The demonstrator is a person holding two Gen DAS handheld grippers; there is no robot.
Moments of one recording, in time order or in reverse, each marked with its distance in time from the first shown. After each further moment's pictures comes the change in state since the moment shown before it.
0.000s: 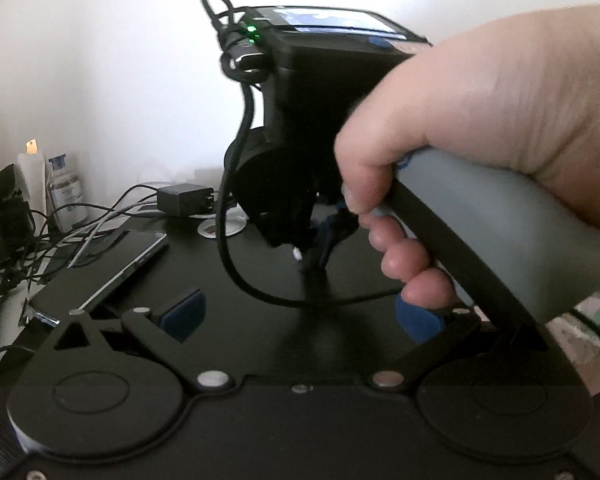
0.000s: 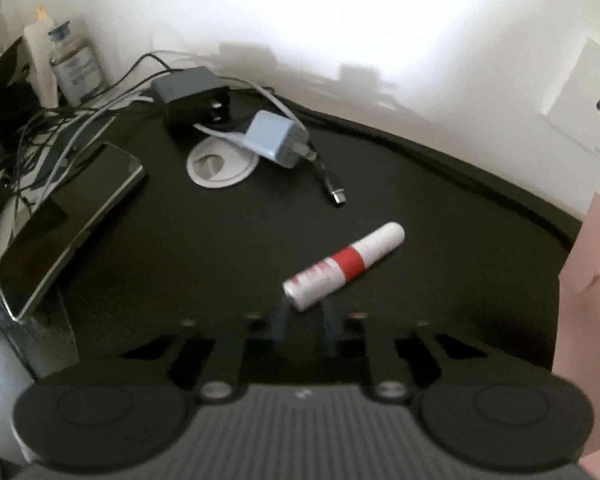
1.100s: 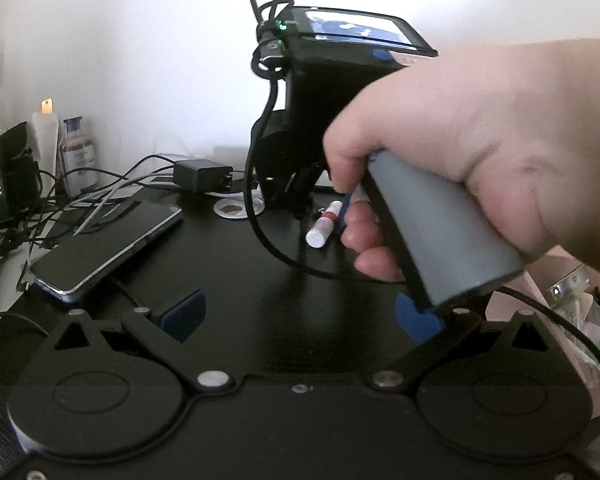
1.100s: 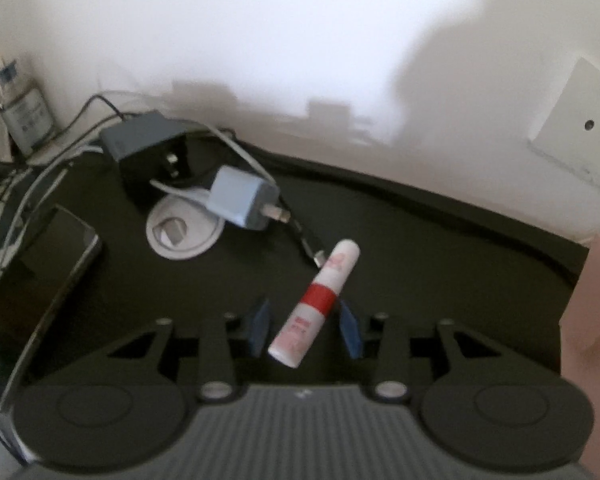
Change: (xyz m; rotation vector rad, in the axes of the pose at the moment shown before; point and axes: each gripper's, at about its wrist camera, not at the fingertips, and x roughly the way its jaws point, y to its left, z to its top) left arm 0.009 0.019 0.005 -0.133 0.035 0.001; right arm 0.021 0.009 0.029 0.101 -0.064 -0.094
